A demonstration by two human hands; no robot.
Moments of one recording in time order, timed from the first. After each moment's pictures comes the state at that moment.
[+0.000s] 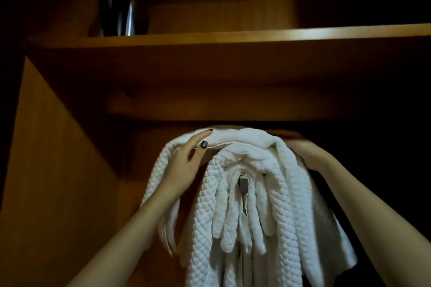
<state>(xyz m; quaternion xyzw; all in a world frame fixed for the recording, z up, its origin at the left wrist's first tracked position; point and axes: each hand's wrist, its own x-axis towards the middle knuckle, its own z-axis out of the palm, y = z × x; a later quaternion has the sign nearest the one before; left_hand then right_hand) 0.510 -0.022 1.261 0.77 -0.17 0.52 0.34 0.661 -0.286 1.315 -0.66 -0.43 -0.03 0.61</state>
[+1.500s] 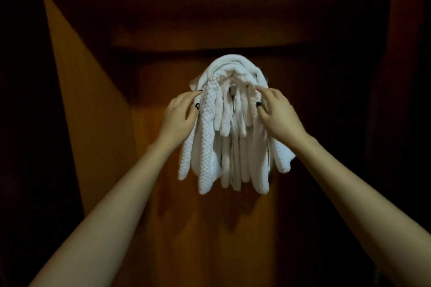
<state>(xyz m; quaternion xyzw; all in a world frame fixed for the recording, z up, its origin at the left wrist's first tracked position) 0.415 -0.037 1.176 0.83 -0.12 0.51 0.19 0.466 -0.286 1.184 -0.82 -0.28 -0.38 0.31</state>
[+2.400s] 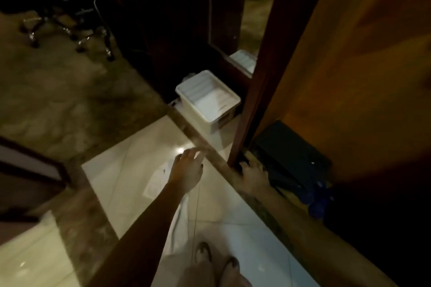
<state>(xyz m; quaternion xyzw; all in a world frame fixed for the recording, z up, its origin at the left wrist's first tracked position) -0.094 -0.024 0.636 0.89 0.42 0.03 0.17 0.092 -0.123 0.637 -0.83 -0.48 0.29 -0.02</state>
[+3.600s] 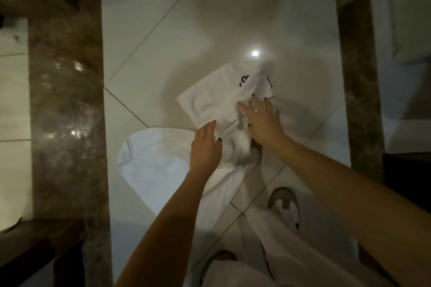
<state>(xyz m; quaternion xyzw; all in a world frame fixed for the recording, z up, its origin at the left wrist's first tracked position) -0.252 0.077 -0.107 0.49 0.78 0.09 0.37 -0.100 0.184 -0.110 -0.53 -0.77 0.33 -0.16</state>
